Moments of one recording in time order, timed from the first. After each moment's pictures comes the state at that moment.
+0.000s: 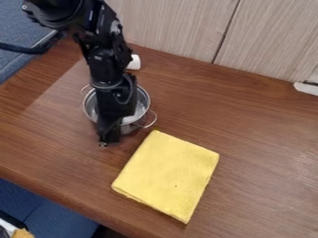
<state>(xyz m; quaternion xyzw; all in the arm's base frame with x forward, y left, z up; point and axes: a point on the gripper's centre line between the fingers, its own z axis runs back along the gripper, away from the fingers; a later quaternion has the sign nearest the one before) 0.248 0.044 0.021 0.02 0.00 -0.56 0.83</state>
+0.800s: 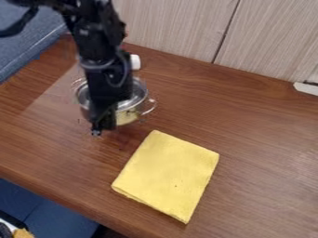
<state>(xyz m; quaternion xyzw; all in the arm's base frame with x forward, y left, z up) 0.240 0.035 0.075 0.05 -0.04 -0.55 0.83</state>
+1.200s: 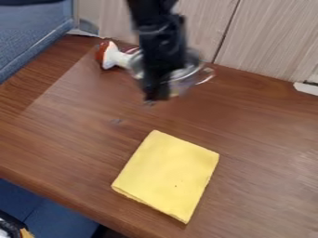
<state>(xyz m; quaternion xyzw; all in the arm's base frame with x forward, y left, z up) 0.290 -0.027 0.108 0.05 -0.11 -0.61 0.78</state>
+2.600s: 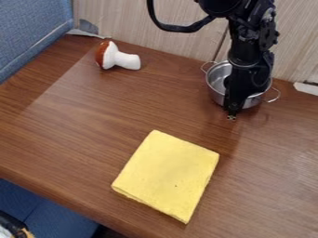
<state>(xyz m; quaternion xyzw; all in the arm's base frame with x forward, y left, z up) 0.381 -0.095 0.035 0.09 -0.11 -0.63 0.76</state>
